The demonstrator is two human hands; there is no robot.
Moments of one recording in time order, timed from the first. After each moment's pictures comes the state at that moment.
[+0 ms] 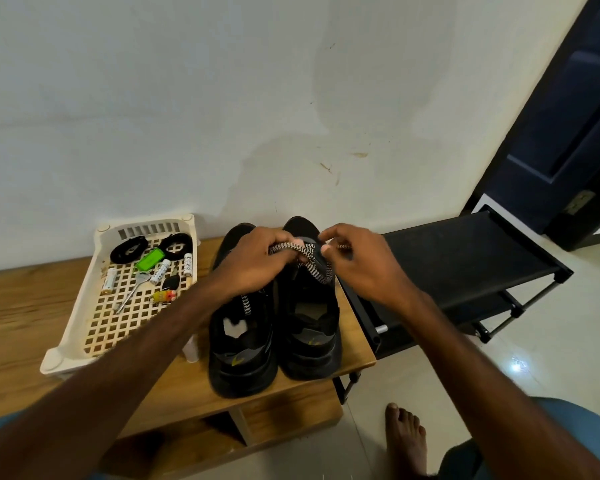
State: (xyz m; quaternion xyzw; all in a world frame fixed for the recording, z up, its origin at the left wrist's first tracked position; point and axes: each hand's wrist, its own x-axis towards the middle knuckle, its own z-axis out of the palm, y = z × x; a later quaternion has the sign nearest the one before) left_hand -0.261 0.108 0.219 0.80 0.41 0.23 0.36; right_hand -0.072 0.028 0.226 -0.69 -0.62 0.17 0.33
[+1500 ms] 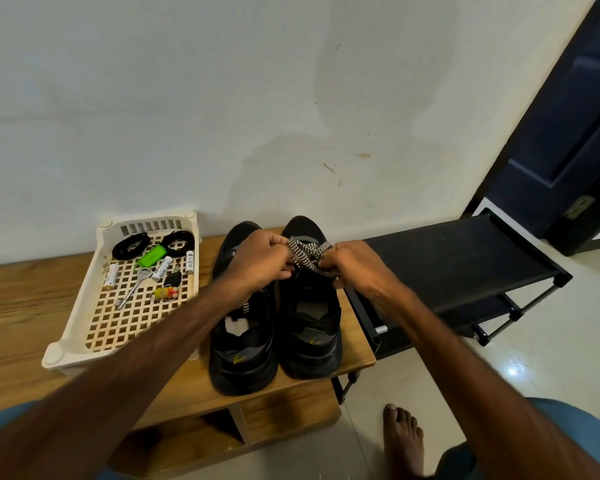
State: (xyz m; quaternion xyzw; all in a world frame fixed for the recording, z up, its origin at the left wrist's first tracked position) left_hand -0.249 0.107 0.207 0.62 0.53 0.27 0.52; right_hand -0.084 0.033 0.223 -0.72 -0.47 0.37 0.33
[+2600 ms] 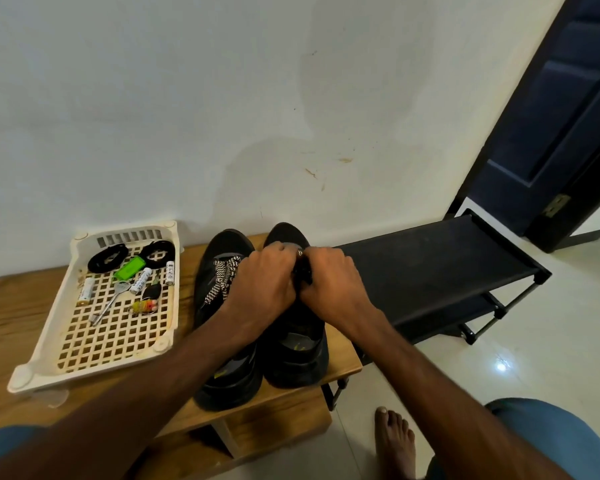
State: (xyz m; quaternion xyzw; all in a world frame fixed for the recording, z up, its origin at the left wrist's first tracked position) left_hand -0.226 0.074 0.209 0.88 0.43 0.19 0.06; right_hand -0.103 0.032 0.215 -0.75 -0.63 0.11 0.19
